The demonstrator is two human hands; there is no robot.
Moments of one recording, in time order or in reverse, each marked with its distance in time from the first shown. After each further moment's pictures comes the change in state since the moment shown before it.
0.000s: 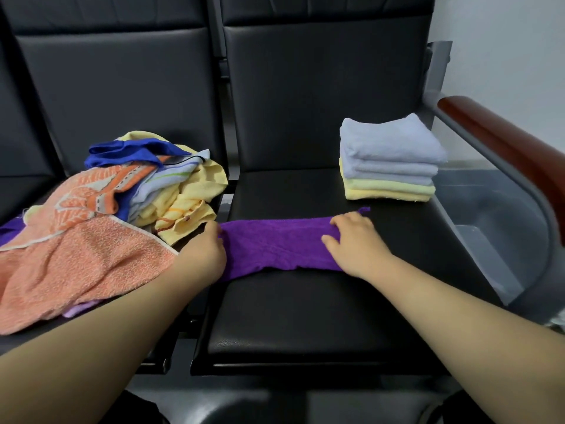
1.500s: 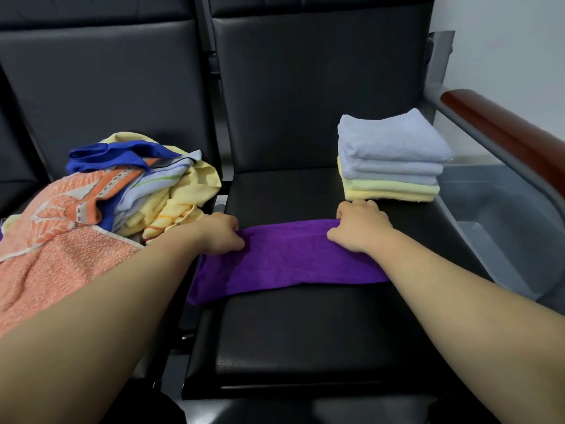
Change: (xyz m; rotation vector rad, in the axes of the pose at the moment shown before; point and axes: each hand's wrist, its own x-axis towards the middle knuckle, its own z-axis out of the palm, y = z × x) left_hand 0.073 0.039 -0.023 0.320 -0.462 0.159; right_hand 0.050 0.000 -0.025 -0.158 -0.128 0.119
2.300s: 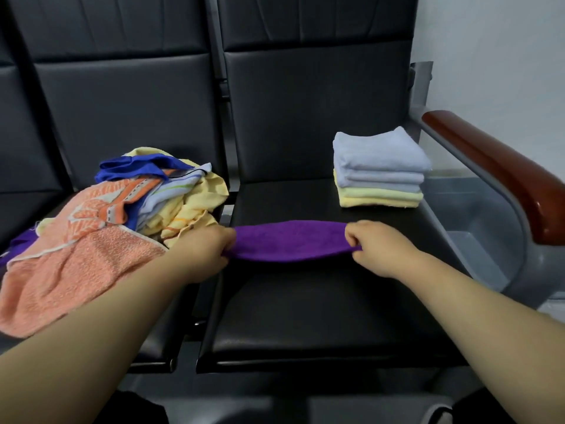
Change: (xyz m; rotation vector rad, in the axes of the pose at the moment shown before) left_hand -0.075 -0.026 0.018 0.151 0.355 0.274; right_hand -0.070 0.041 -0.007 -0.007 0.113 -0.300
